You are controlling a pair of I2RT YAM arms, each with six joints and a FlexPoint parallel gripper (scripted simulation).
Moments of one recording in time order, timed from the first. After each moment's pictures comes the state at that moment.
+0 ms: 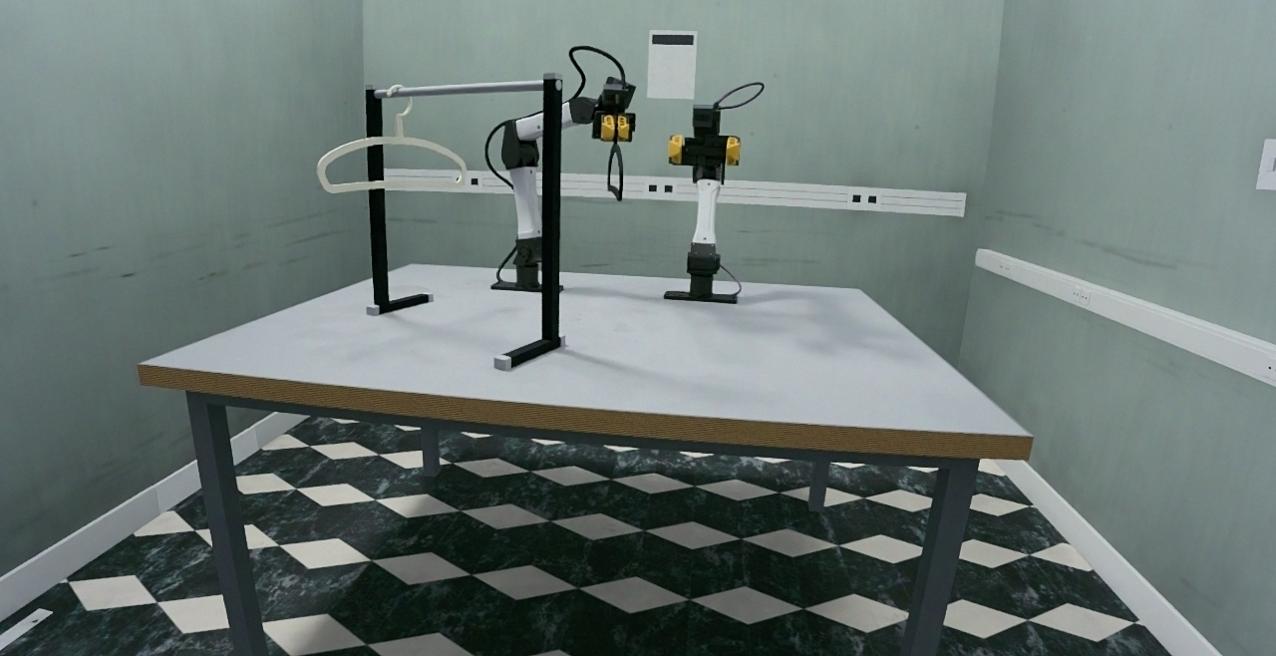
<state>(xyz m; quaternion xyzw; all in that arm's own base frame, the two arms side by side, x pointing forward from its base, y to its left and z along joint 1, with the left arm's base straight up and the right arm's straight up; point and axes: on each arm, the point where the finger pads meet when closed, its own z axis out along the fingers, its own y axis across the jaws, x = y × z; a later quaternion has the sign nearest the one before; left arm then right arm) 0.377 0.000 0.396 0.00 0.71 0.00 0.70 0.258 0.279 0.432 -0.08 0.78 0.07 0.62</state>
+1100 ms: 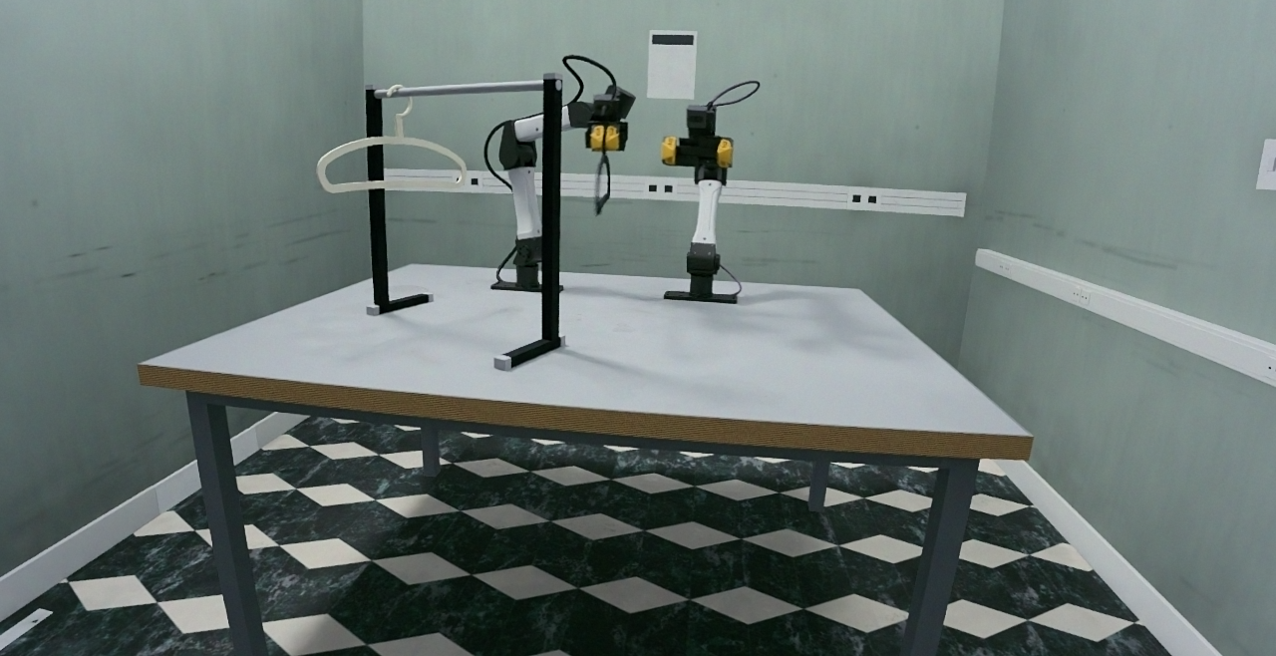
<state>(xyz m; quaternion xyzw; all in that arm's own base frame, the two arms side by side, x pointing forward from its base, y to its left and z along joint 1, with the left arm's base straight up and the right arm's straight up) 0.365 -0.019 0.390 0.01 0.74 -0.02 0.67 0.261 0.251 0.404 -0.03 0.79 0.03 0.61</state>
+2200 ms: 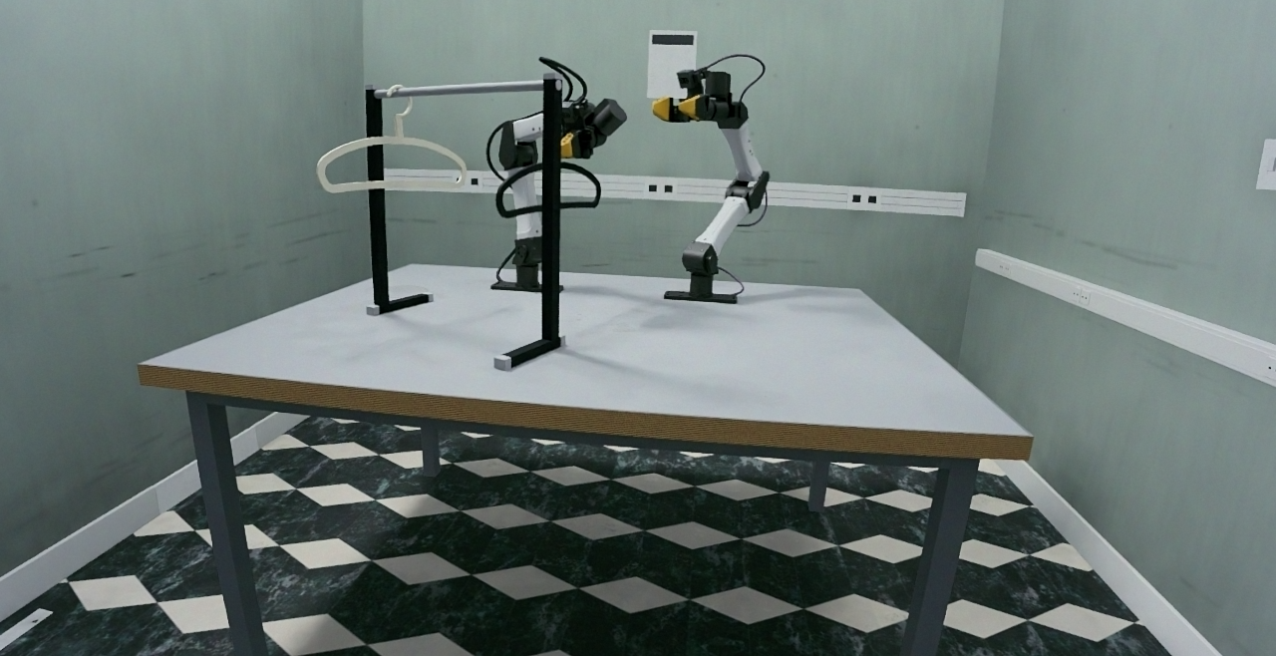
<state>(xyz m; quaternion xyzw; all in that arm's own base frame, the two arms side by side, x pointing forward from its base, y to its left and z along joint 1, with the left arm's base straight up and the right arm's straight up) 0.109 -0.103 0.504 0.25 0.67 -0.26 0.65 0.271 0.144 0.389 0.13 0.77 -0.11 0.61</state>
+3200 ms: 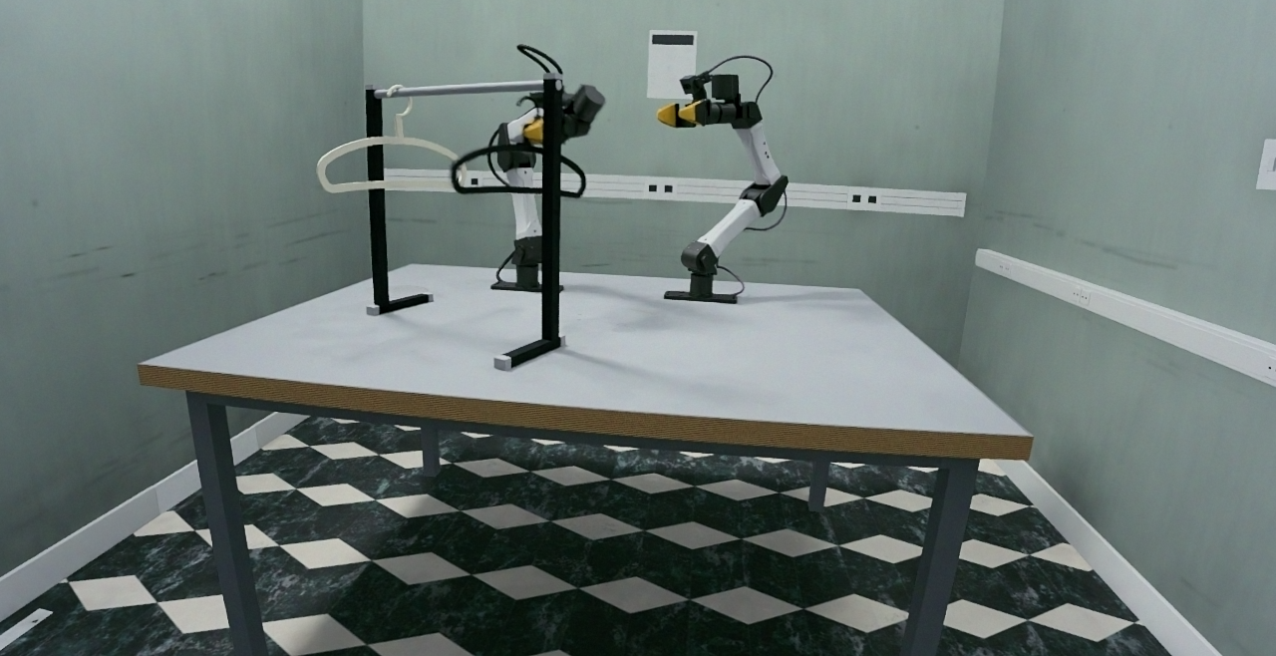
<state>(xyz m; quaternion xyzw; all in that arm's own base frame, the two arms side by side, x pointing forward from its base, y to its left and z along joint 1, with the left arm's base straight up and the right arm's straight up) 0.083 -0.098 0.489 0.31 0.67 -0.28 0.61 0.276 0.072 0.425 0.21 0.73 -0.17 0.63</state>
